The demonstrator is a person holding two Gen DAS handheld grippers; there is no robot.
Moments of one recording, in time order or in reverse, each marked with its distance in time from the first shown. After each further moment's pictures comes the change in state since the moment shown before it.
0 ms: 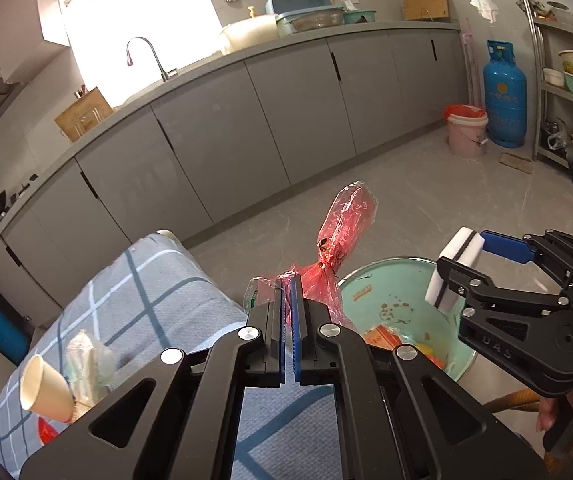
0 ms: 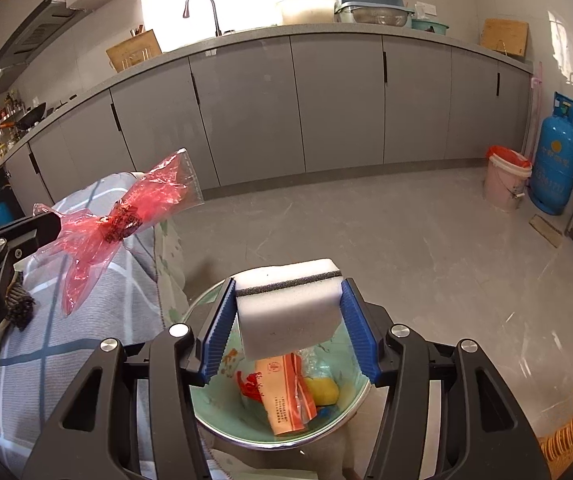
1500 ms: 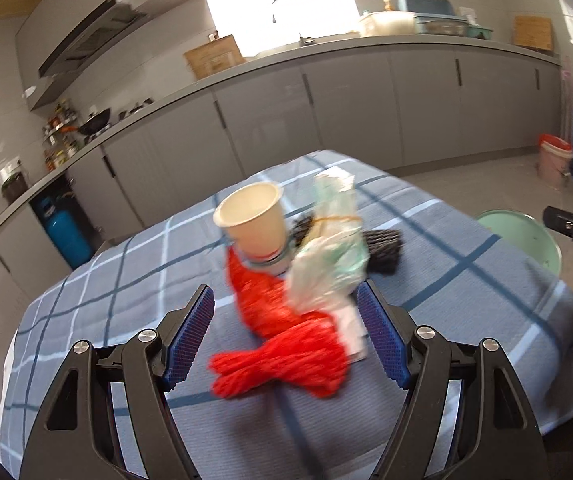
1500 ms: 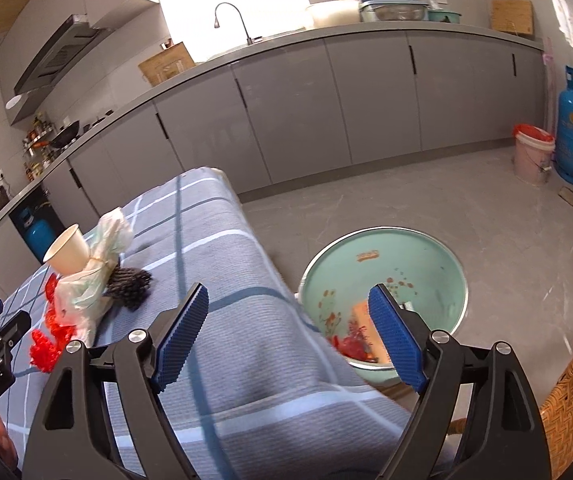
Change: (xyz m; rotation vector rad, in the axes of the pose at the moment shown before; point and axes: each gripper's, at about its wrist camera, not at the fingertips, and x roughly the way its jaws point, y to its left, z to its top) left arm -0.125 0.158 -0.152 -0.273 0.062 0.311; right arm -0.080 0.109 -0.043 0.059 -0.013 0.155
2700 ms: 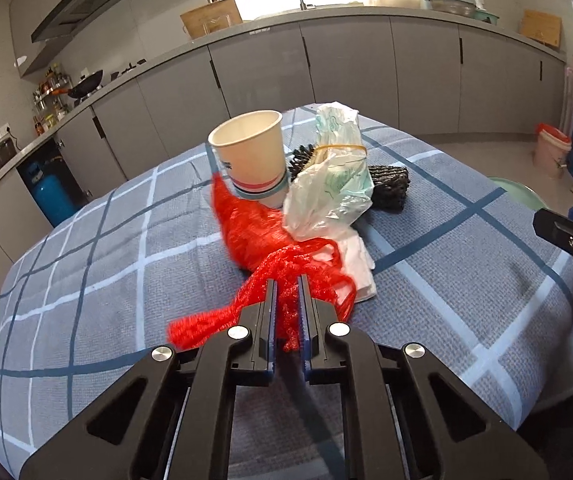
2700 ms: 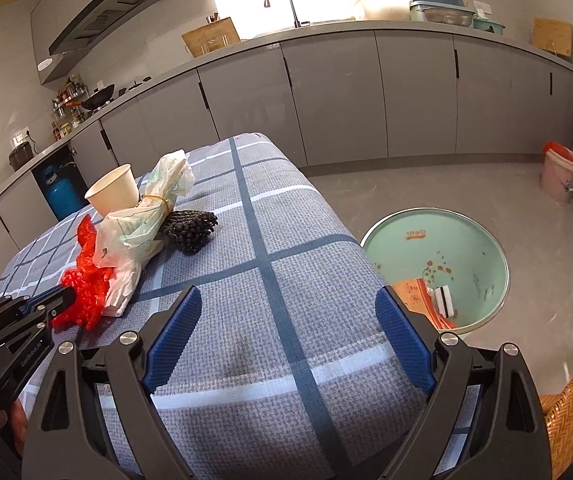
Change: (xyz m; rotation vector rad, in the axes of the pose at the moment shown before) left arm 0.012 0.003 -0.040 -0.028 0.103 -0.057; right arm -0.005 0.050 -0.034 -0.107 0.040 0.055
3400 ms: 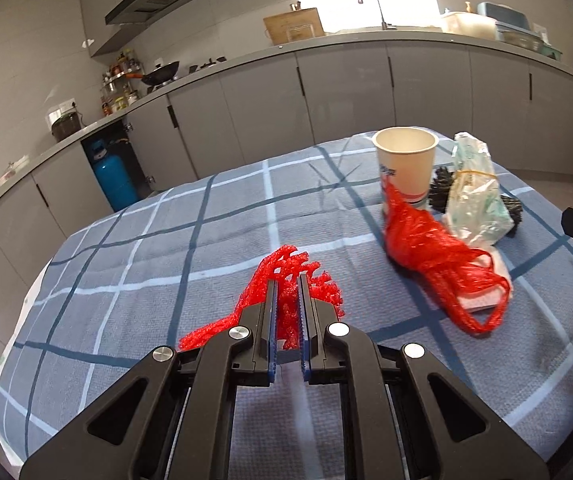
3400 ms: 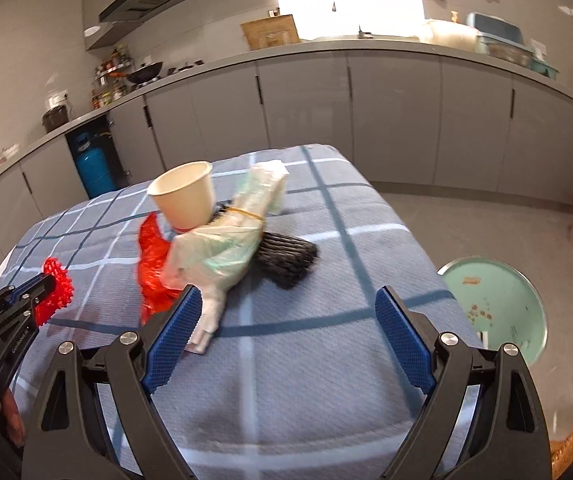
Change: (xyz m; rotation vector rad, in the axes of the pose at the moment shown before) left arm -0.005 0.099 -0.013 -0.147 -0.043 0.205; right arm 0.024 0.102 0.028 -0.201 0.000 0.102
